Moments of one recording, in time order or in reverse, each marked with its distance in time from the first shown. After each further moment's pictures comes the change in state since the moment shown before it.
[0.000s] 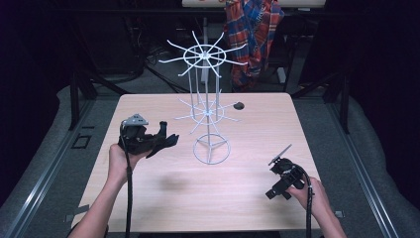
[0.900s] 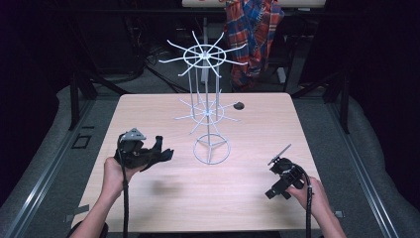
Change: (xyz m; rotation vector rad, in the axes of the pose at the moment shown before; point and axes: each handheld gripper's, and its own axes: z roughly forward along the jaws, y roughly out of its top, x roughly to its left) left arm -0.004 -0.036 -0.001 0.091 0.018 -0.001; right arm 0.002 0.000 0.001 -0.029 -0.004 0.013
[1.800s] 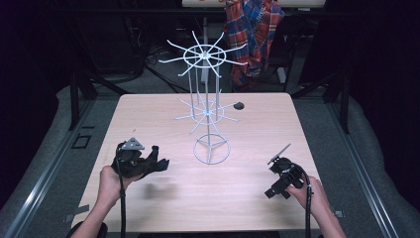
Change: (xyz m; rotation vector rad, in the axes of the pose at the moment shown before) left arm -0.003 -0.026 -0.001 0.083 0.031 0.005; right arm 0.000 0.003 -0.001 0.010 0.005 -0.010
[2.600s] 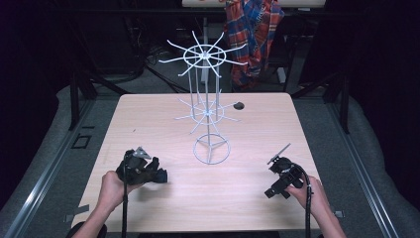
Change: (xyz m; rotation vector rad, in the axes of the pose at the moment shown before) left arm -0.006 -0.014 0.018 0.179 0.017 0.044; right arm 0.000 0.001 -0.001 -0.004 -0.009 -0.013
